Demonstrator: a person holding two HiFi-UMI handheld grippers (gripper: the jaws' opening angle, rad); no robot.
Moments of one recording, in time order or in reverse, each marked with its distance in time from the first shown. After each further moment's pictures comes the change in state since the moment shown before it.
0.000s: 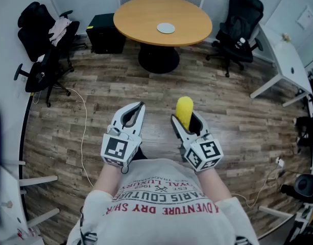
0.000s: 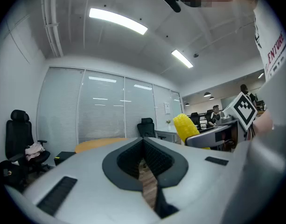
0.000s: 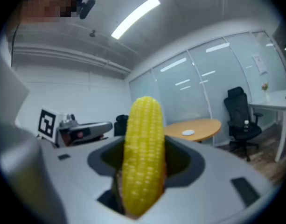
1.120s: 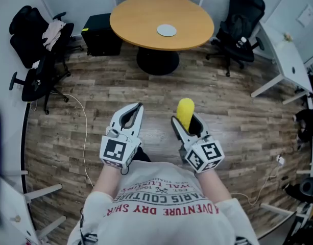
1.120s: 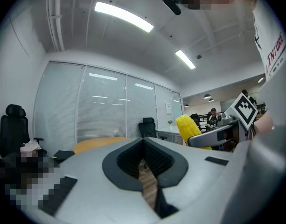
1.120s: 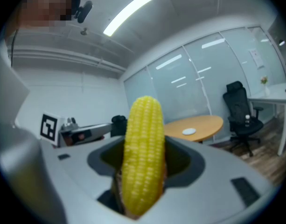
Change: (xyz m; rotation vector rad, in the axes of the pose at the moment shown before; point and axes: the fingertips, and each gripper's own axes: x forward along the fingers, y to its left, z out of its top) left arm 0.048 0.077 -0.012 -0.045 0.006 -0.023; right arm 0.080 -0.016 0.004 0.057 0.015 -0.034
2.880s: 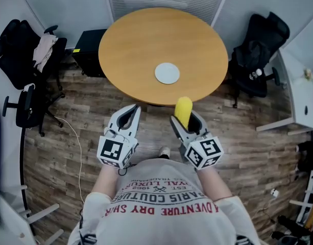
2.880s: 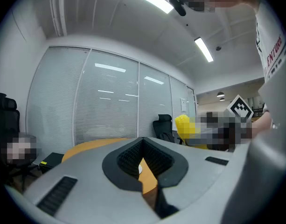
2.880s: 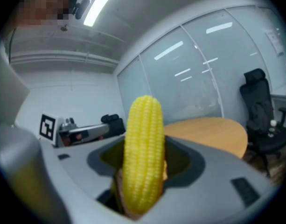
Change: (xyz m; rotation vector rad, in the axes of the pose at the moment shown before) left arm 0.350 0.205 -0.018 -0.038 0.039 0.067; right arm 0.330 -0.247 0.096 0.003 0.066 0.079
